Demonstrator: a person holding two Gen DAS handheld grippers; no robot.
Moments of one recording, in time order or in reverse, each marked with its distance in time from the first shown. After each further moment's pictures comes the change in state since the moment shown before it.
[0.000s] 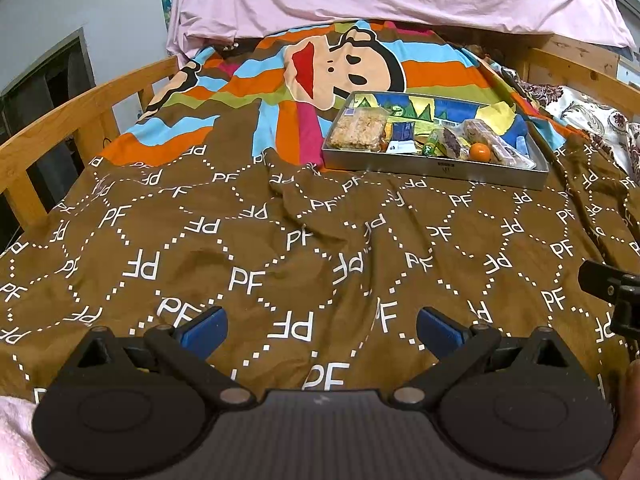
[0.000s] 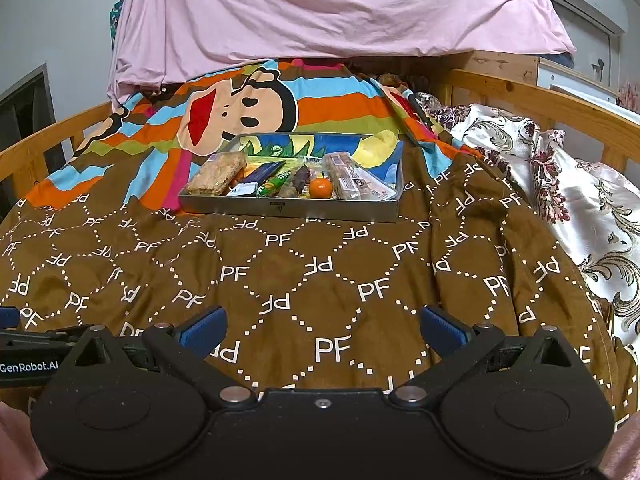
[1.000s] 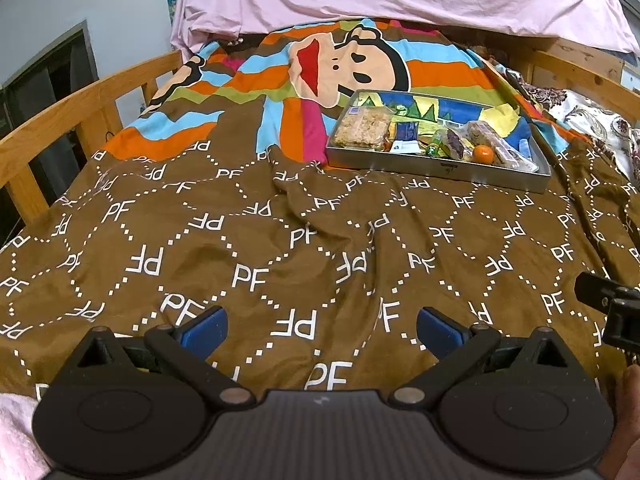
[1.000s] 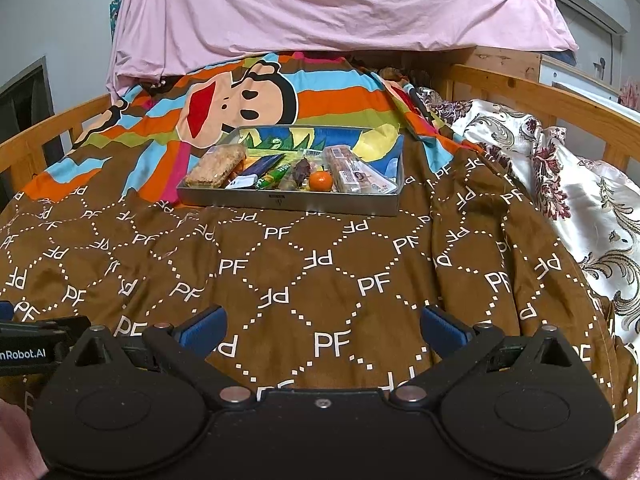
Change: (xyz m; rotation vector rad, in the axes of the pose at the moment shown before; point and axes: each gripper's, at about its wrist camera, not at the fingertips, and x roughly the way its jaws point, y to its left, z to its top) left arm 0.000 0.007 0.003 -0.017 0.015 -0.006; right arm 0.004 0.002 -0.002 -0.009 0.021 -0.007
